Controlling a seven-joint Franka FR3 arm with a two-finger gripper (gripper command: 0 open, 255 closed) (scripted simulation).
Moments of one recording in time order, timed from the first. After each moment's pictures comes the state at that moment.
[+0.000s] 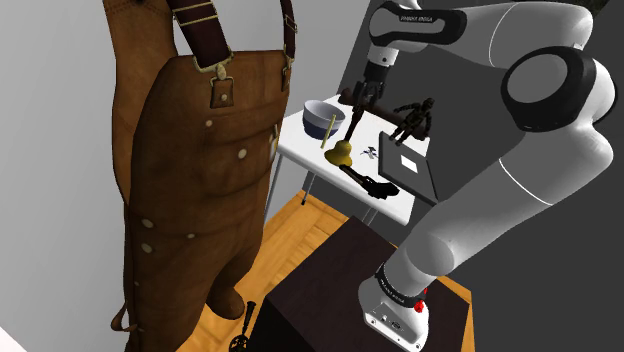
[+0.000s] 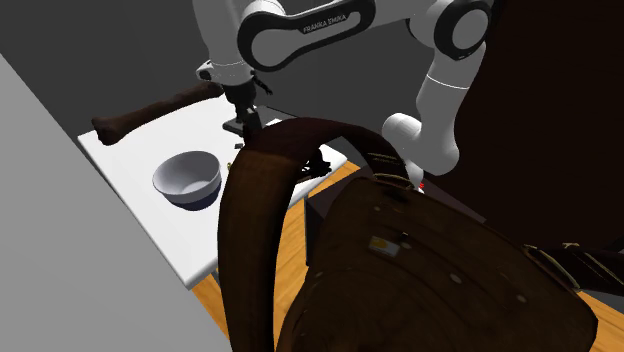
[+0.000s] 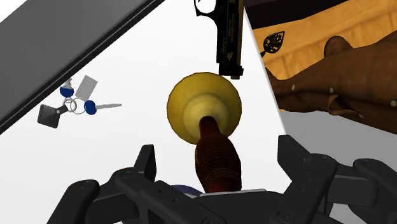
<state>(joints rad) -0.11 -0.18 -0.41 -1.94 -0.13 1.71 -0.35</state>
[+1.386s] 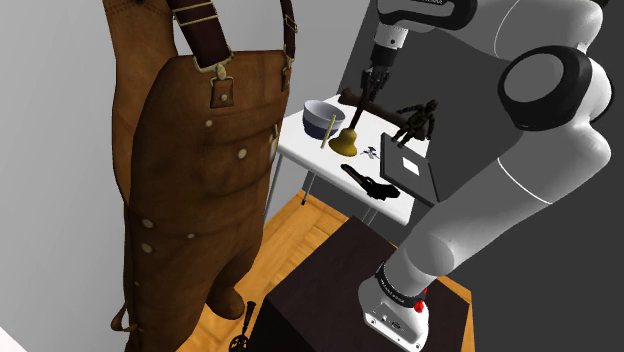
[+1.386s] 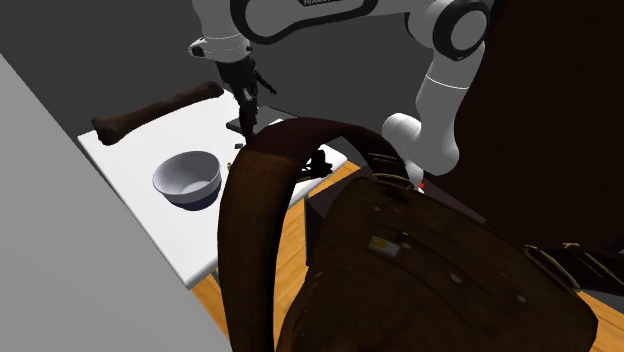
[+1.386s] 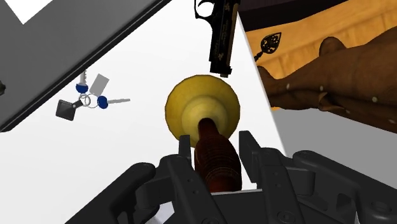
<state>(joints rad) -0.11 -0.17 -0.41 -1.80 -0.12 1.58 -0.36</state>
